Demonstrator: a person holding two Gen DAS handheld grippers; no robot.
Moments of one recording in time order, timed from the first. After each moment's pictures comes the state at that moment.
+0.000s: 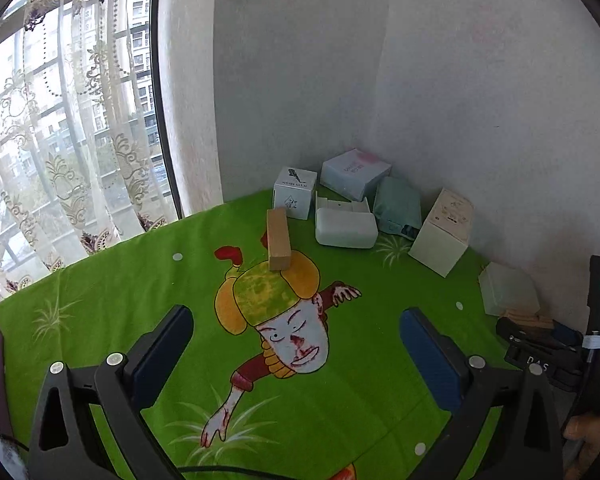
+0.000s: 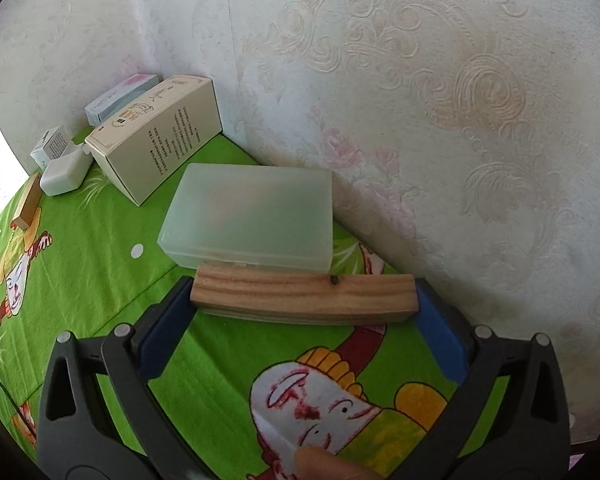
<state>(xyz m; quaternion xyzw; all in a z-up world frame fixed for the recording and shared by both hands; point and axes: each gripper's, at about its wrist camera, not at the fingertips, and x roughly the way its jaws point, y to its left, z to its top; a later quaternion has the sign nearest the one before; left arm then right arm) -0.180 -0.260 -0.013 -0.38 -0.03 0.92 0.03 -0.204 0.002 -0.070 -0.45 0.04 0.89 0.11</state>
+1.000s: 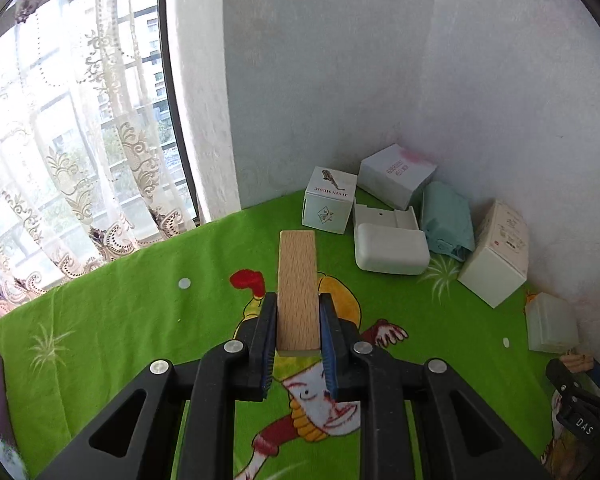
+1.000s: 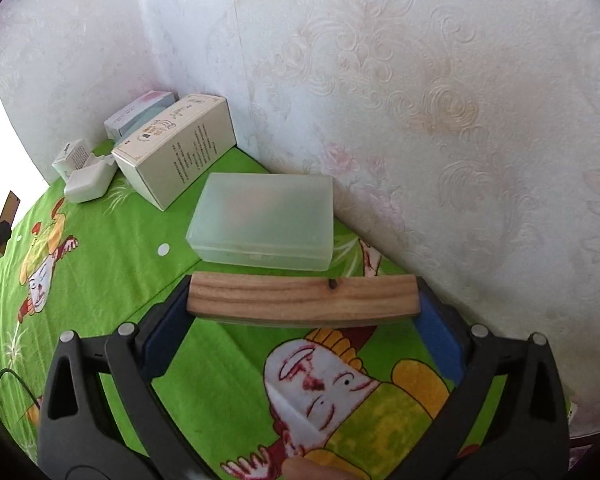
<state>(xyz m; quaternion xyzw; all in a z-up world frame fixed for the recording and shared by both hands) -0.205 -0.275 -0.015 -0.40 -0.03 0.91 -0.01 -0.181 0.002 -0.050 -0.43 0.05 0.90 0.08</state>
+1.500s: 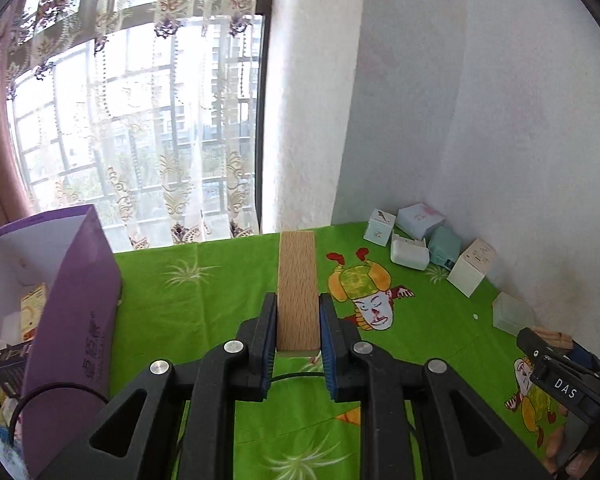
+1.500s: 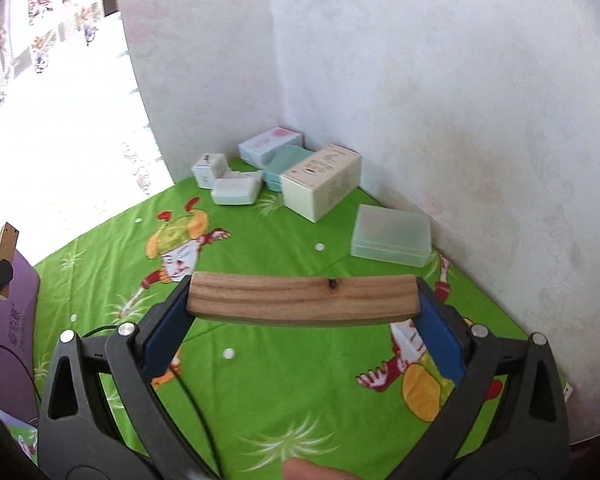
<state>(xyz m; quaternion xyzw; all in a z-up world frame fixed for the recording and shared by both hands) -0.038 -0.328 0.060 -0.31 -0.08 0.94 -0.11 -0.110 -0.096 0.027 -0.36 0.02 0.93 -0.04</state>
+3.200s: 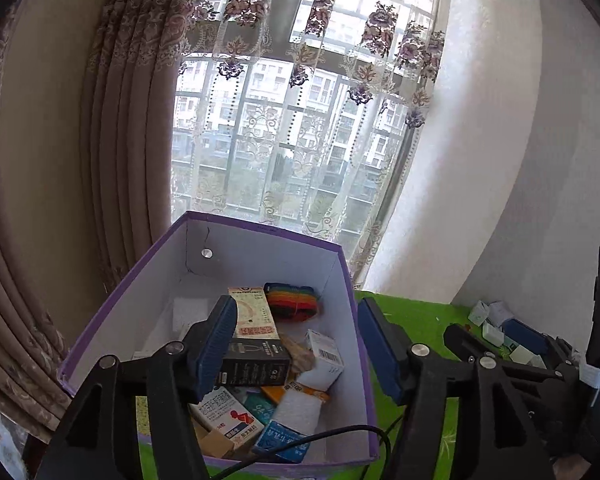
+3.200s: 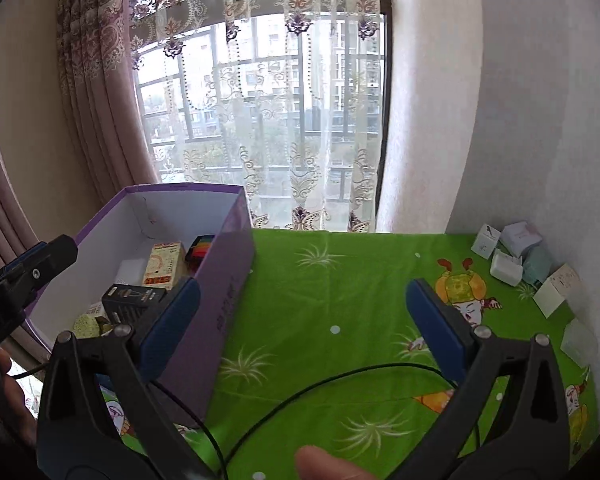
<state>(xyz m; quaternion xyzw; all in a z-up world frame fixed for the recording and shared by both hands) 0.129 -0.495 0.094 -0.21 -0.18 0.93 -0.24 -0.027 -0.326 0.070 -0.28 -0.09 0.90 -0.31</state>
